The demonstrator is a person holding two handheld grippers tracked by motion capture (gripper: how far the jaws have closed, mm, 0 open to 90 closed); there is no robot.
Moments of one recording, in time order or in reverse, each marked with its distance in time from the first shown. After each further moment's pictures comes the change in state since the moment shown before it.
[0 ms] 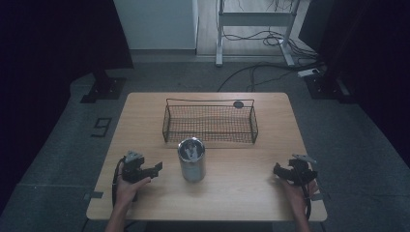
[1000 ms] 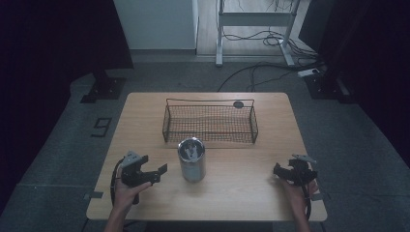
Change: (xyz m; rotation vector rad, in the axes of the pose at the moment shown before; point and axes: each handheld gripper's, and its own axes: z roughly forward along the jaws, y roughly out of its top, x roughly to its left) left arm -0.032 0.013 -0.037 -0.100 -0.147 0.071; right arm 0.000 0.000 0.000 0.000 0.001 0.000
